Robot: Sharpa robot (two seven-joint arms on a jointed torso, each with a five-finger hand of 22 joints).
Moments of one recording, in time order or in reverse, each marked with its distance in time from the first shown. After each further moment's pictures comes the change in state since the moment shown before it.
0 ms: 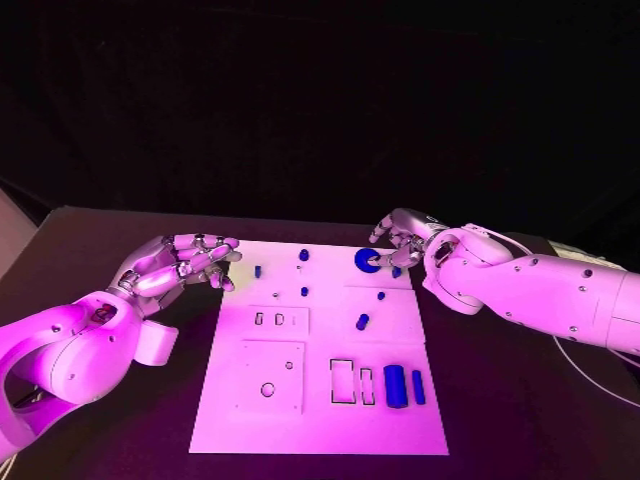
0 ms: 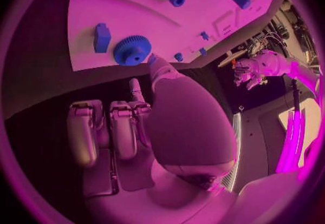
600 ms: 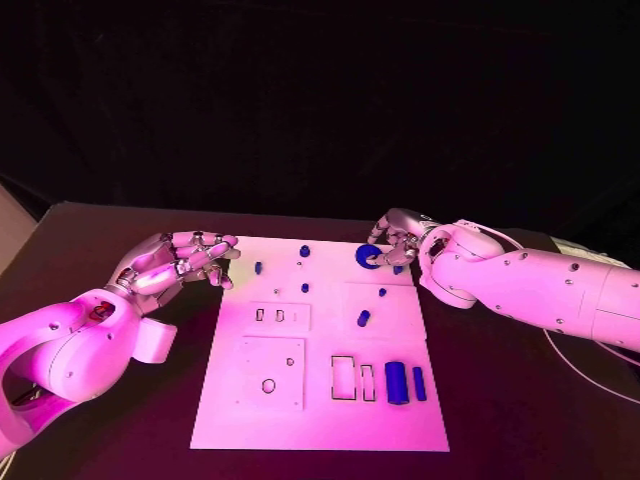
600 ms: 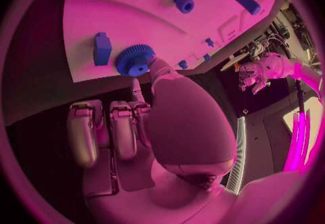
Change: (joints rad) left arm -0.001 -0.002 0.000 0.001 -0.003 0.003 -0.001; left_hand 0.000 0.000 0.003 -0.003 0.000 0.000 0.000 0.000 0.001 0.000 0.000 0.000 0.001 -0.007 0.000 0.000 0.000 0.000 -0.004 -0.004 0.005 0.002; right arm 0.000 0.035 -0.001 -0.048 0.001 0.049 -0.025; right_hand -0.002 0.018 0.006 -0.005 0.033 0.004 -0.004 0.019 0.003 0.000 0.000 0.000 0.000 0.000 0.000 0.005 0.000 0.000 -0.004 0.003 0.015 0.000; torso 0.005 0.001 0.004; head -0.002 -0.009
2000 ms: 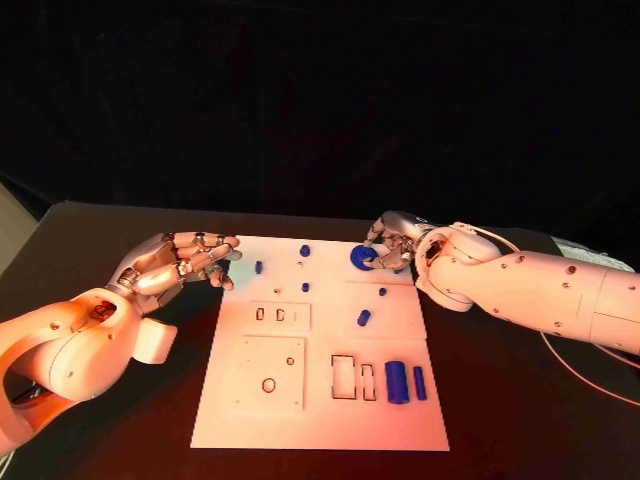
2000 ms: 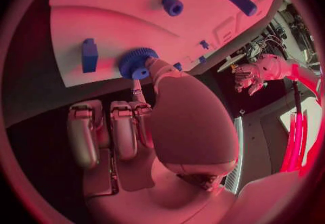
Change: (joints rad) left arm -0.001 -0.001 0.000 -0.002 -0.022 0.005 -0.009; left_hand 0.005 0.005 0.000 0.000 0.000 -0.003 0.003 0.000 0.000 0.000 0.000 0.000 0.000 0.000 0.000 0.000 0.000 0.000 -0.003 0.004 0.000 0.002; right arm -0.006 0.006 -0.003 0.018 -0.008 -0.007 0.012; right_hand -0.007 0.020 0.184 -0.007 -0.005 0.074 -0.019 0.028 0.004 0.001 -0.017 0.000 0.000 0.002 -0.013 -0.001 0.000 -0.015 0.002 -0.014 0.017 0.000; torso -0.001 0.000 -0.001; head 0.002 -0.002
